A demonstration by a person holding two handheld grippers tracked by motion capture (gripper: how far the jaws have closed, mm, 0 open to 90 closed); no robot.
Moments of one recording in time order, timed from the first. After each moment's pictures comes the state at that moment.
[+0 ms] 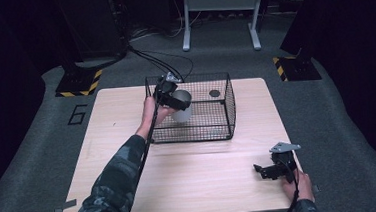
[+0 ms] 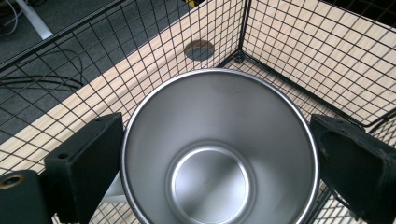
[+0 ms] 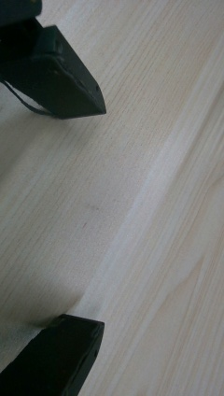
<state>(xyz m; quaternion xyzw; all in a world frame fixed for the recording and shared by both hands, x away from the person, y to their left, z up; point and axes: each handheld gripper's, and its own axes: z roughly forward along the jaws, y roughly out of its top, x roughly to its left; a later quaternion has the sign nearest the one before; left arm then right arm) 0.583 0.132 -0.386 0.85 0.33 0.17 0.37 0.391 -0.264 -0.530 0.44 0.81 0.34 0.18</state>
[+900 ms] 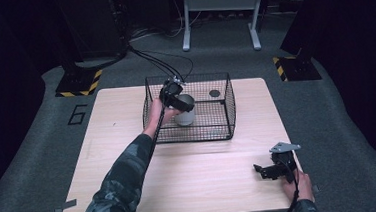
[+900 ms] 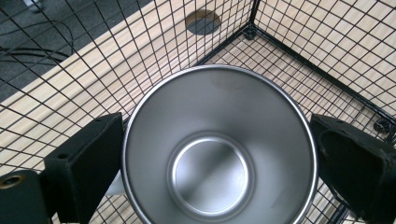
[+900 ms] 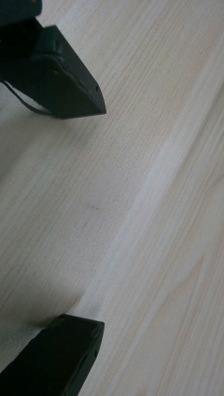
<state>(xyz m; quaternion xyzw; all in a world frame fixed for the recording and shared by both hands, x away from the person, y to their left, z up) 0.603 0.117 -0.415 0.86 0.35 0.15 0.34 0.391 -0.263 -0.530 0.45 0.81 0.34 0.18</state>
